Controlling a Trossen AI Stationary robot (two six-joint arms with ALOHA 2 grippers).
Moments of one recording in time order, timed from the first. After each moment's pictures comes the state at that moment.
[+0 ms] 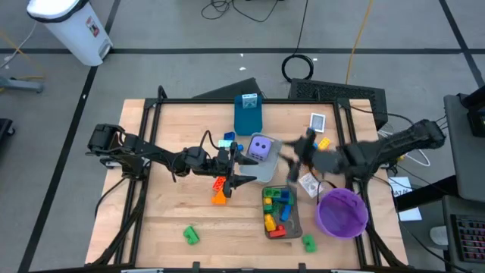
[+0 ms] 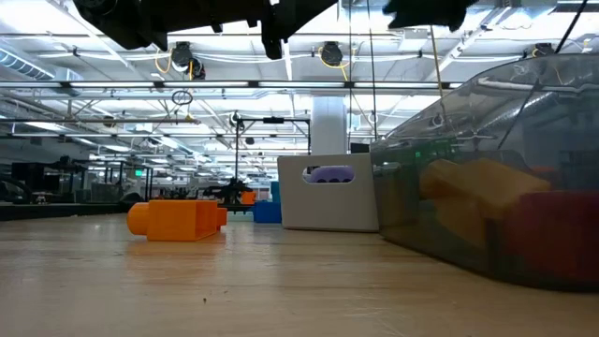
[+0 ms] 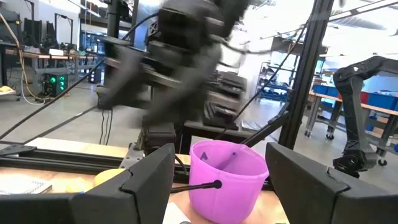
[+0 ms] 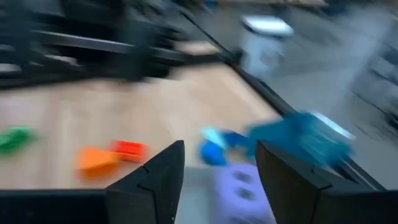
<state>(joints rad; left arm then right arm) -0.13 1.62 0.80 1.00 0.00 -0.16 0.31 1.09 0.90 -0.25 0.70 0.24</state>
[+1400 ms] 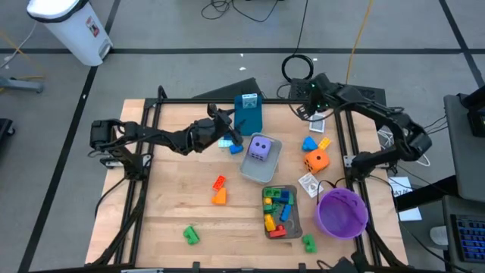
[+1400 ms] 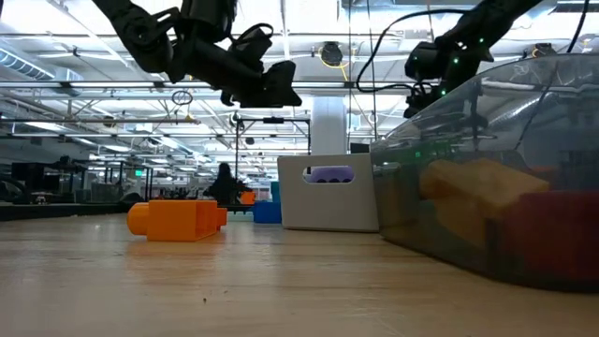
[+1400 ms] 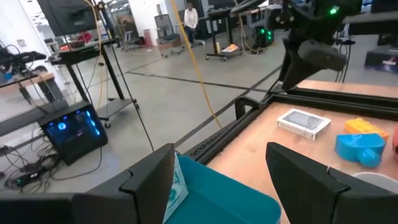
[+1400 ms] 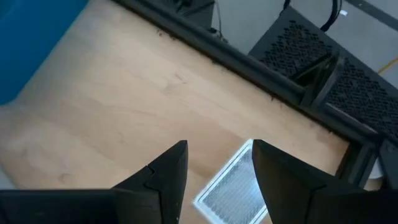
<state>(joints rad) 0.19 1.60 0.80 0.70 -0.53 0.11 -0.87 1.36 1.01 -0.69 0.13 0.12</state>
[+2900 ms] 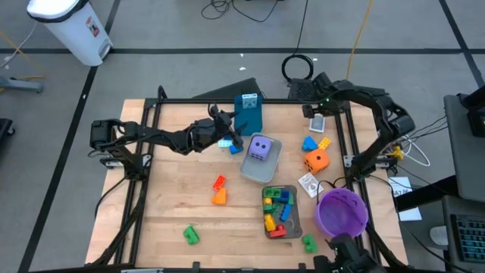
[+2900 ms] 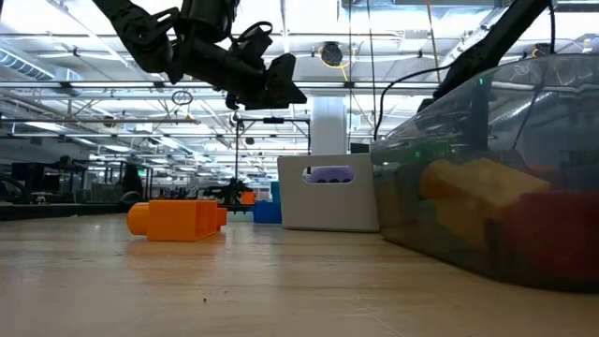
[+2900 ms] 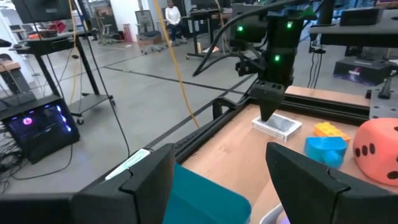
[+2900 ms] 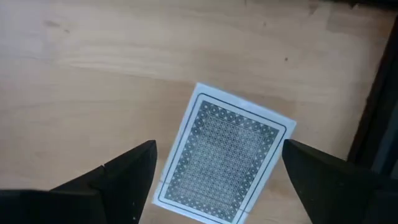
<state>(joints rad) 0.20 1.60 0.80 0.70 -0.44 0.03 -1.10 1.62 1.01 -0.77 -0.02 0.34</state>
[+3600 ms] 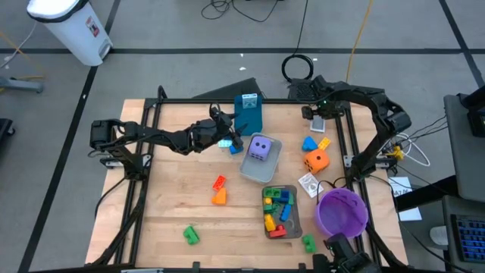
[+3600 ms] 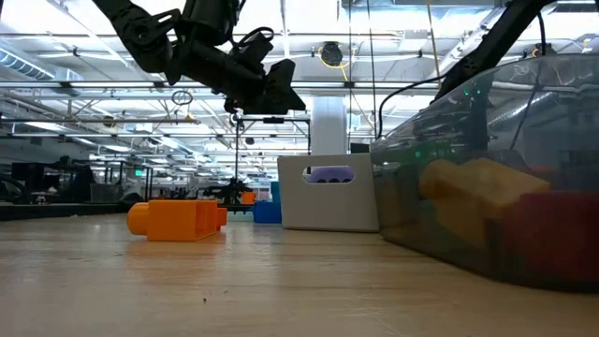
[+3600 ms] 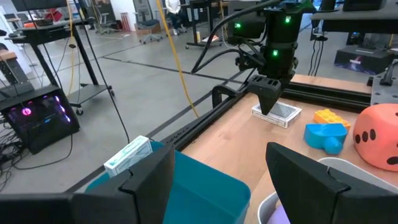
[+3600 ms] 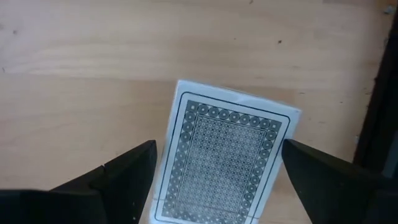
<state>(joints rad) 0.20 1.60 0.80 0.64 -0.44 0.01 -1.09 1.68 1.00 -0.77 0.01 0.43</state>
